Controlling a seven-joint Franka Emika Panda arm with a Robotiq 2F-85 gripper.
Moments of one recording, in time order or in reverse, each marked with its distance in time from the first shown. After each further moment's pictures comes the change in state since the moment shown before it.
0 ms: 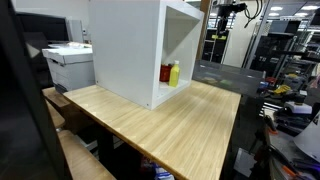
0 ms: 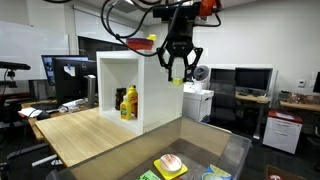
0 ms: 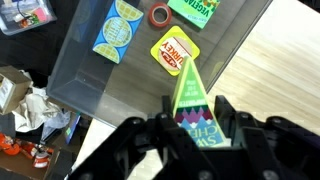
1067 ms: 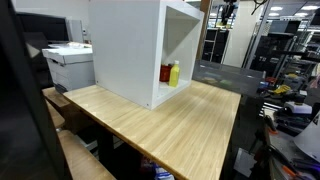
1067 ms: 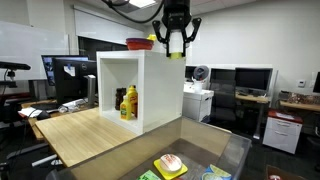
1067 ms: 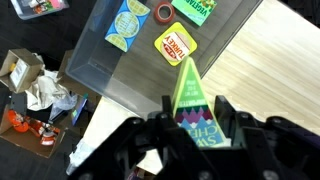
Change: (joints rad) arm 0.003 -0.079 -0.006 0.074 0.001 -0.096 -0.059
